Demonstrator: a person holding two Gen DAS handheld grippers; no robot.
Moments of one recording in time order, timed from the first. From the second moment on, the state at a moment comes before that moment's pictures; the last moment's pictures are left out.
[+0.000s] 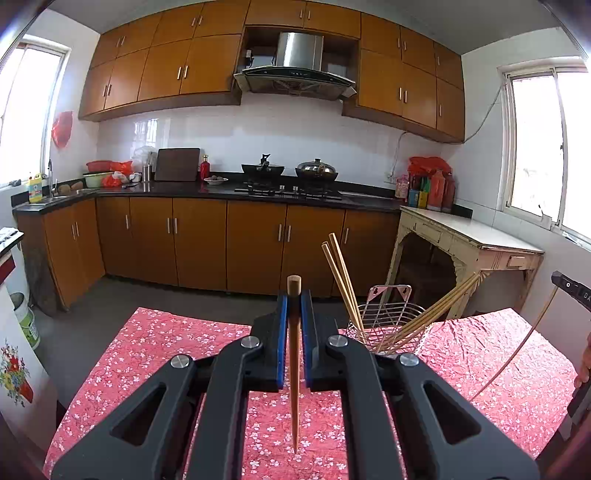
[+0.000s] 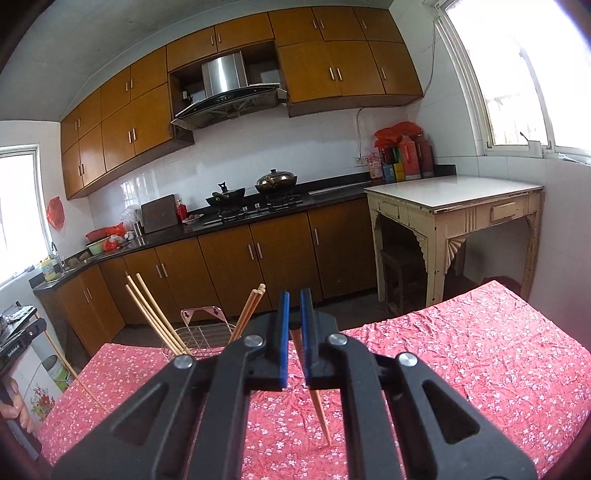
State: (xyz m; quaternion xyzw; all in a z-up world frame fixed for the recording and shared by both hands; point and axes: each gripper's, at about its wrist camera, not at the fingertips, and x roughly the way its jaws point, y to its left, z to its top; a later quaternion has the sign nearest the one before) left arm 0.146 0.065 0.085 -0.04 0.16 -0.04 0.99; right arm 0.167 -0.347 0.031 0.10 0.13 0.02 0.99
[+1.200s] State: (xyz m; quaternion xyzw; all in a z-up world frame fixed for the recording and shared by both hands) left arm 0.256 -0.008 0.179 -0.10 0.09 -0.06 0.99; right arm 0.277 -0.236 0.180 0.08 0.06 0.13 0.99
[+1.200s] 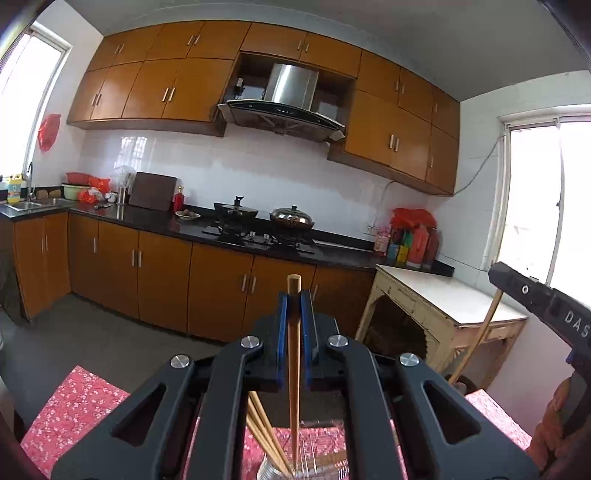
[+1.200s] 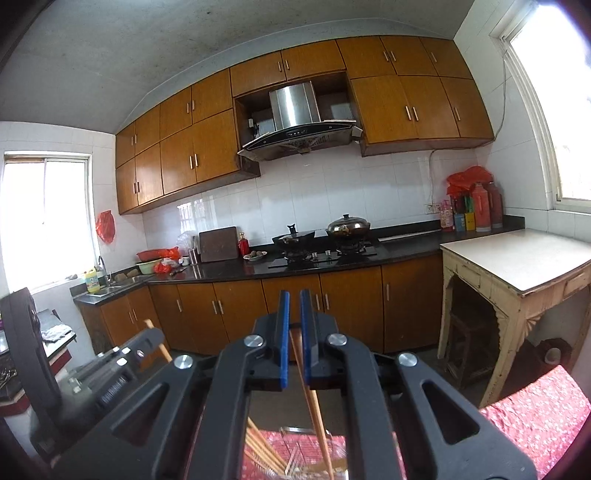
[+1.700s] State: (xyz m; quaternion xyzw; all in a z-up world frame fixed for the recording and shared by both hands) left arm 0.303 -0.013 0.123 -0.09 0.16 -0.03 0.98; right arm 0.348 -0.256 0.093 0.11 0.14 0.10 0.98
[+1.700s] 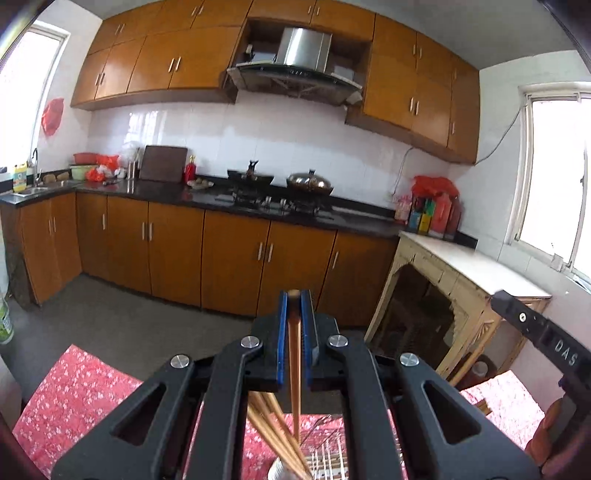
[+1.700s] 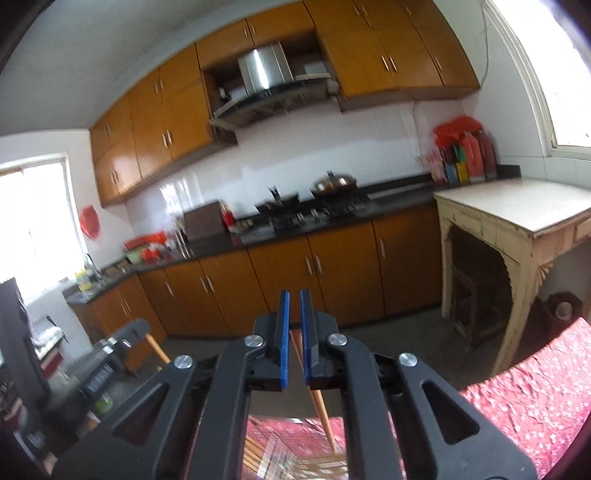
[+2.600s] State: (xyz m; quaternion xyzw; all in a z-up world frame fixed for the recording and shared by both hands) left arm 0.170 0.039 0.136 -0.07 0.14 -0.01 0.99; right arm 0.201 -0.286 0.081 0.08 0.12 0.04 0.99
